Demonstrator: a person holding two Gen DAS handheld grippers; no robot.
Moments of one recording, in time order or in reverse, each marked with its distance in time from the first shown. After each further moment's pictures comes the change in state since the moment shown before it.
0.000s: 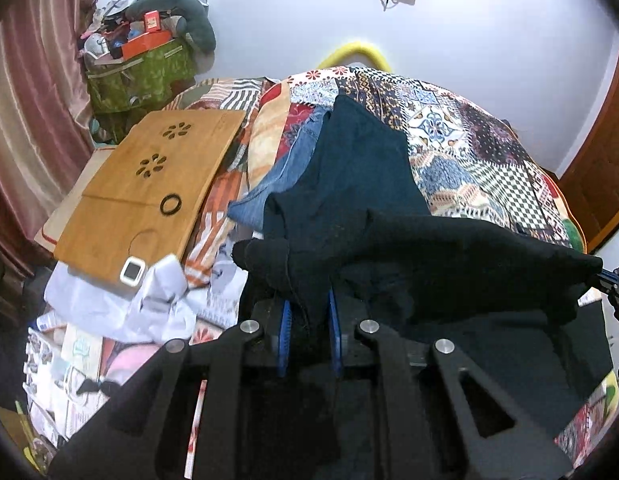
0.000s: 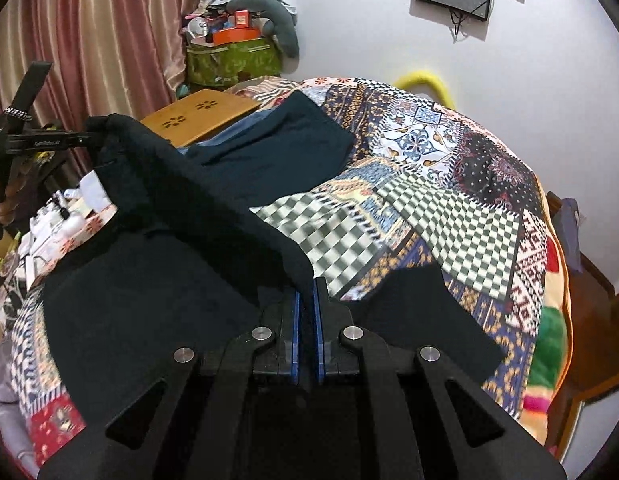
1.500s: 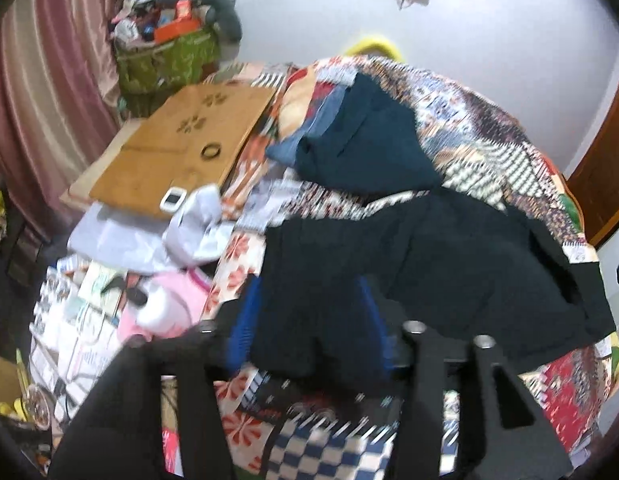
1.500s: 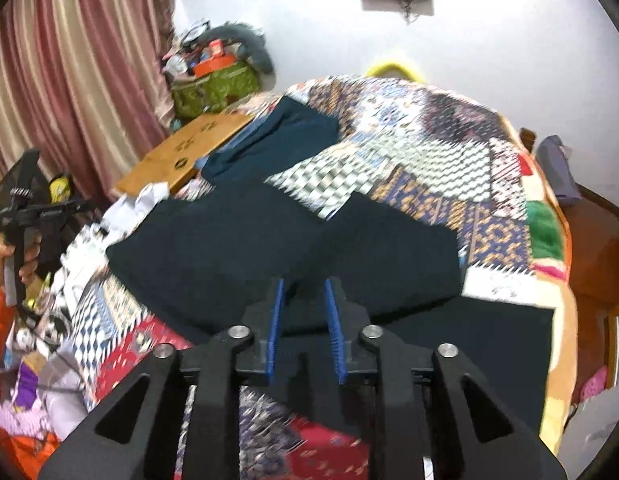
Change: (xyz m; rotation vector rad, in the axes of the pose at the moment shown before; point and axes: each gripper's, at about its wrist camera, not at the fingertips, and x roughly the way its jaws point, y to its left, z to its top) left arm -0.062 0.009 -0.089 -0.040 -0.011 0.049; right arm -0.085 0.018 -0.086 0.237 -0.079 0.003
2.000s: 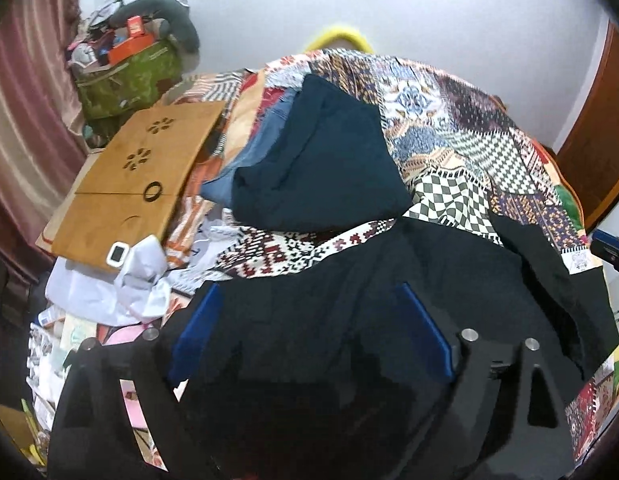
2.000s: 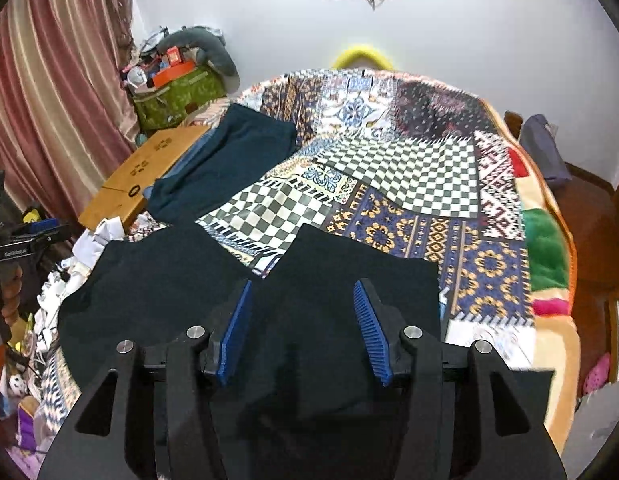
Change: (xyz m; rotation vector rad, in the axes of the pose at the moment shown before) left arm 0.070 -0.074 0.064 0.108 0.051 -0.033; right arm 0.075 -0.051 0.054 0.080 0.056 -0.031
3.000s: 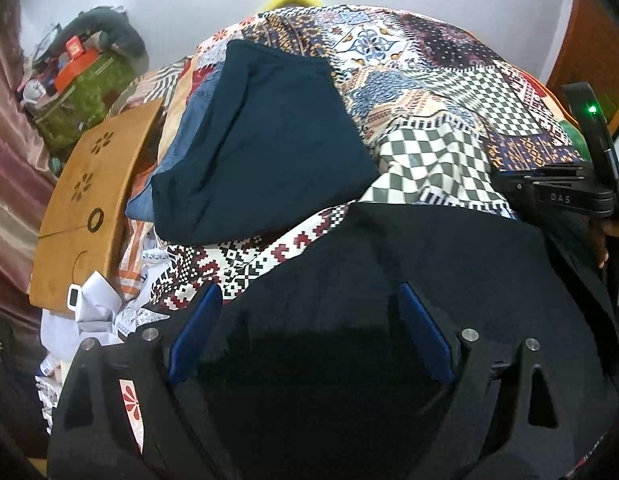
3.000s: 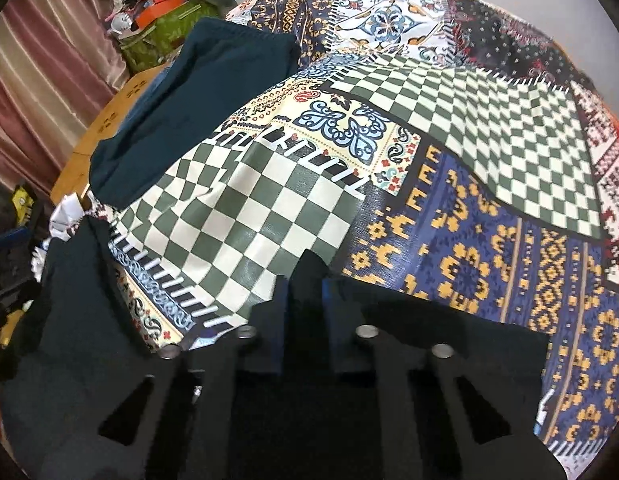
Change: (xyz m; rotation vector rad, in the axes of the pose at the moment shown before) left arm 0.083 -0.069 0.014 0.193 0.103 0.001; right arm 0.161 -0.009 0.035 -0.018 0.253 0.062
